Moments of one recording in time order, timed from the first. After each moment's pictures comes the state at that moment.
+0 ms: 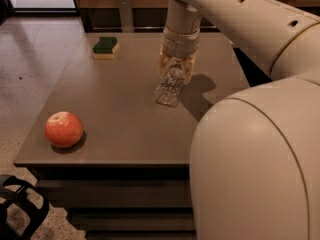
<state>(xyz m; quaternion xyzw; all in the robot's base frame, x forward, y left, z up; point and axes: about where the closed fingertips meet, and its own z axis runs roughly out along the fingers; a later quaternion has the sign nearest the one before) 0.658 -0.057 0.840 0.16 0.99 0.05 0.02</state>
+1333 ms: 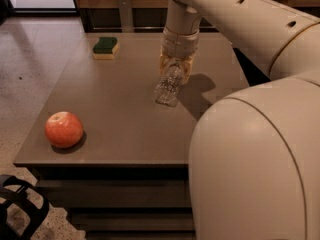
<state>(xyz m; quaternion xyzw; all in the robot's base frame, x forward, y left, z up) 0.661 -0.055 0.837 0.16 0.99 0.05 0.02</state>
